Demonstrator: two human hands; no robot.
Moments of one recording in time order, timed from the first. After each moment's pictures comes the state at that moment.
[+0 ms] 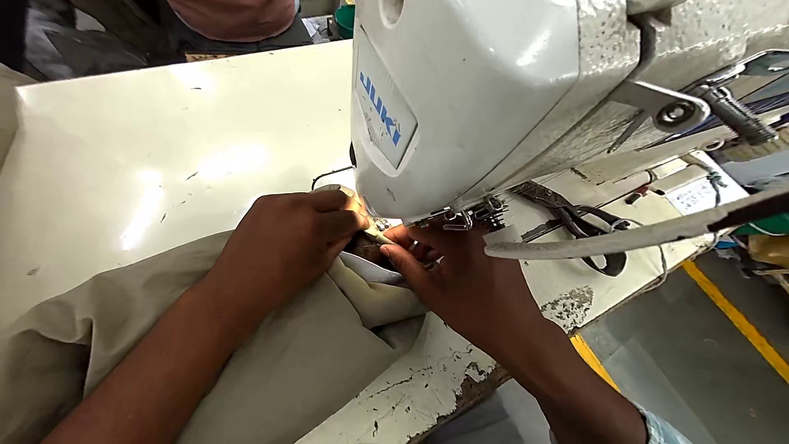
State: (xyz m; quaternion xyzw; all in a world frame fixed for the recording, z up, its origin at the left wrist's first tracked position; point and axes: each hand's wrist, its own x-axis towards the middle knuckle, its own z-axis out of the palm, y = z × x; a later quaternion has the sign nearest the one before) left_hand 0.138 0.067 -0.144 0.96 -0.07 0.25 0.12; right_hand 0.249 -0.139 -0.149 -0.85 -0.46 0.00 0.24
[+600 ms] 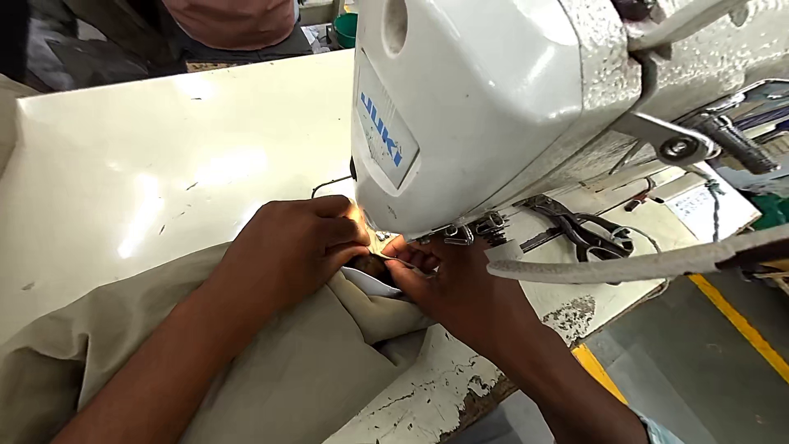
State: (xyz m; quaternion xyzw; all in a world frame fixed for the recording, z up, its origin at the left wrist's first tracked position) left_hand 0.142 0.071 -0.142 0.96 -0.06 0.23 0.16; right_hand 0.252 -0.137 -0.157 -0.86 -0.43 0.05 0.28
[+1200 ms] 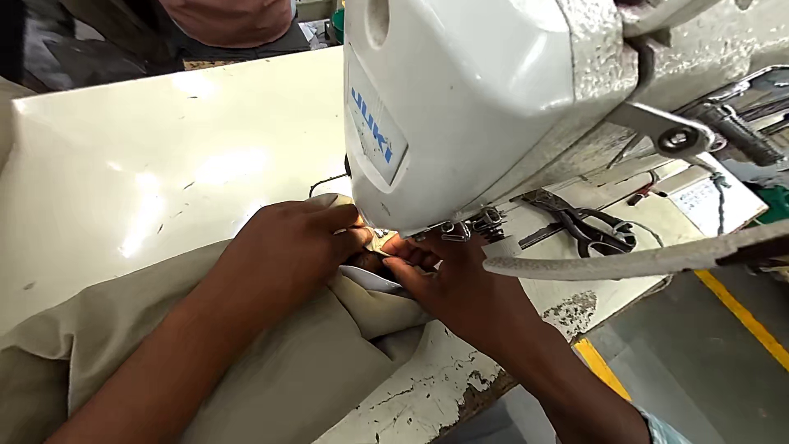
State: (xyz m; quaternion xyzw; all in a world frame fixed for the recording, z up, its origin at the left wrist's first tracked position) left_hand 0.137 0.066 -0.133 0.97 -0.12 0.22 0.06; right_hand 0.252 -0.139 -0.155 -0.85 -0.45 0.05 0.28
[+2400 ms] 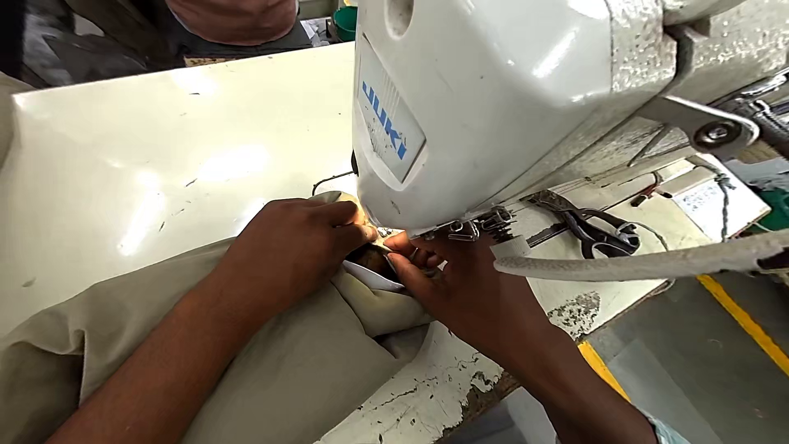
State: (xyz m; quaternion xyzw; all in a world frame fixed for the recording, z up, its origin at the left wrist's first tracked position) left_hand 0.142 0.072 -0.142 0.96 -0.13 0.23 0.08; right_hand 0.250 -0.139 -0.154 -0.84 -0.46 0.01 0.27
